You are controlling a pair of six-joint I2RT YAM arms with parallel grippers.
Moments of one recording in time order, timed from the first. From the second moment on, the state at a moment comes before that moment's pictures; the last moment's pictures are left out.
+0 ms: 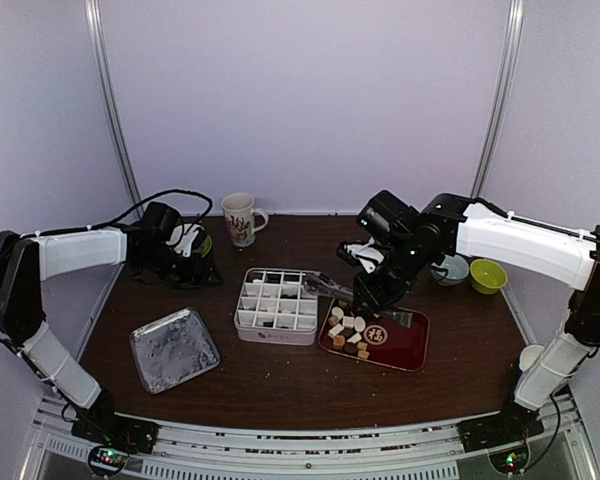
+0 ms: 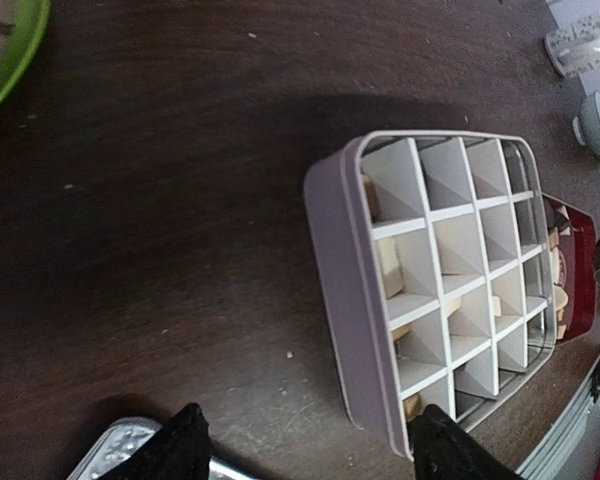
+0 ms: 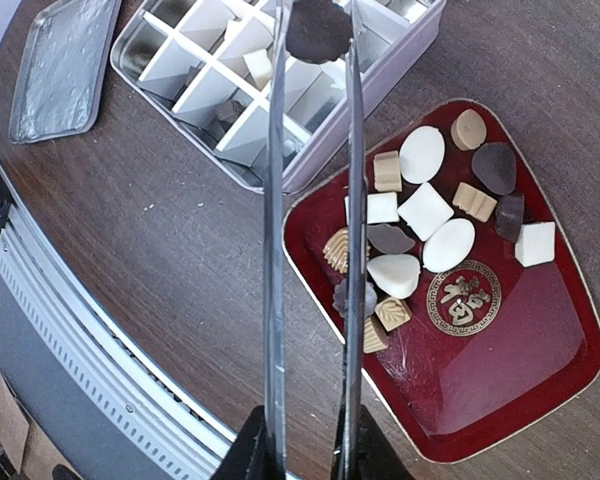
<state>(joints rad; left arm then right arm) -0.33 1.56 1.02 -0.46 0.38 -0.25 0.85 1.61 1.44 -1.00 -0.16 0.28</state>
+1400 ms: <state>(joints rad) -0.49 1.97 1.38 -0.62 0.31 -0.35 0.85 1.55 1.43 -1.06 -0.11 0.18</state>
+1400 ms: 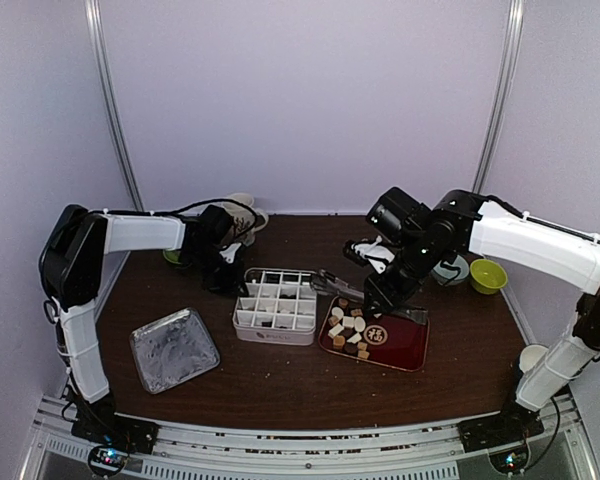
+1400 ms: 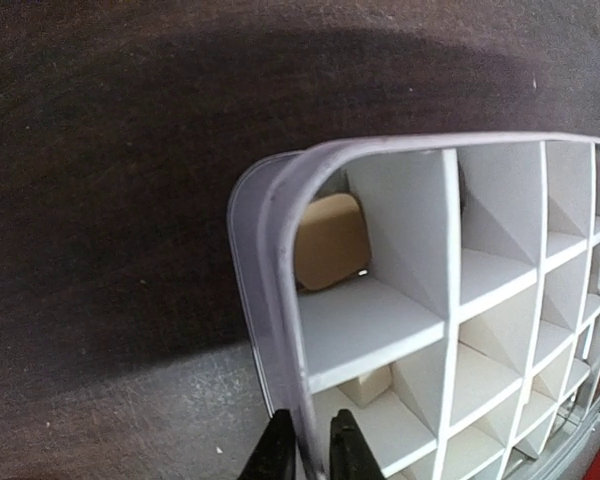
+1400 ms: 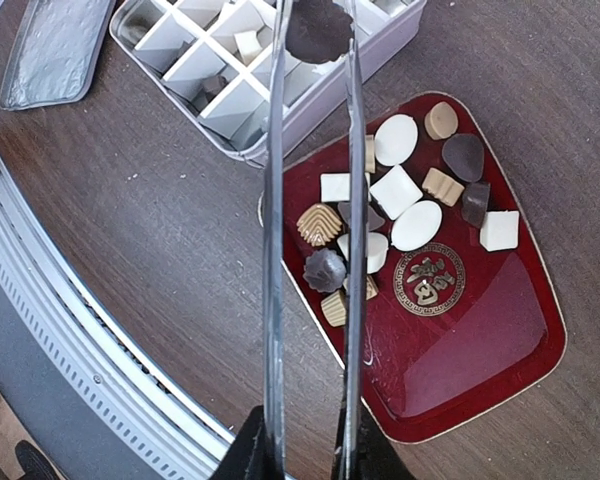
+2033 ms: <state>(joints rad) -0.63 1.61 1.22 -0.52 -0.19 -0.25 0.85 1.48 1.43 -1.04 -0.07 0.18</state>
